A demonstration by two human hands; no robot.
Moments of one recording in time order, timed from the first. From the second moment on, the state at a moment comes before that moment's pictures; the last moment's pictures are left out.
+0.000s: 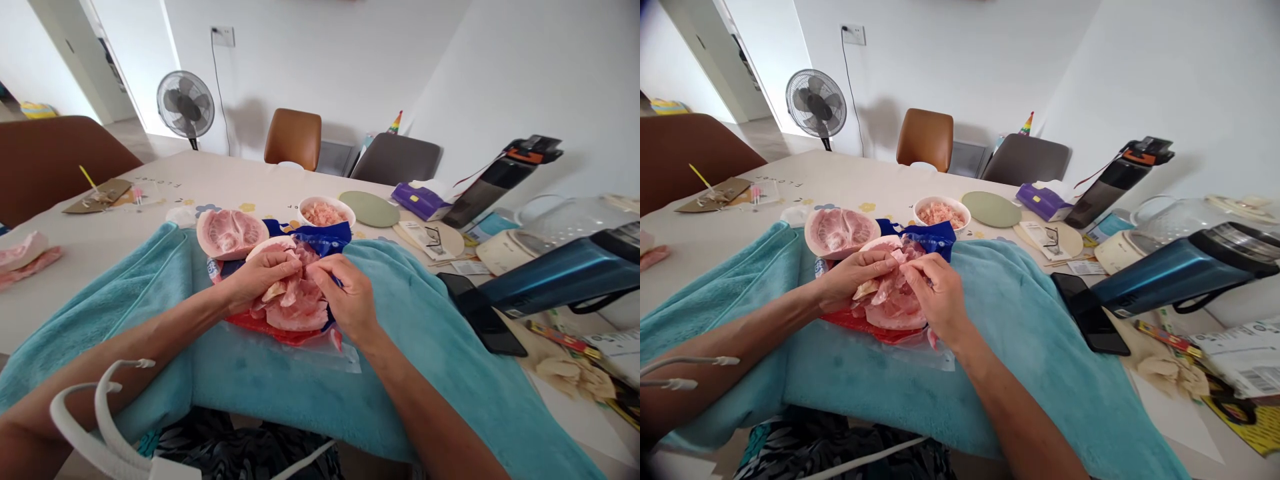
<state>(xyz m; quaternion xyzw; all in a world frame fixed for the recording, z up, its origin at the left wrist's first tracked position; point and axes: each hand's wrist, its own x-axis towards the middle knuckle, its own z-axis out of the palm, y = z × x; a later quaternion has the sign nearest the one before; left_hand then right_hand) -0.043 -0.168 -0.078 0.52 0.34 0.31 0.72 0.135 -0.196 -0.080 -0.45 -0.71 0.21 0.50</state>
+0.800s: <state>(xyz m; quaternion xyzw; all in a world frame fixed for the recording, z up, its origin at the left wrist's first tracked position) -0.052 -0.165 -0.073 0.47 0.24 0.41 0.75 0.140 -0.195 -0.080 -0.47 -0.68 0.29 0.48</state>
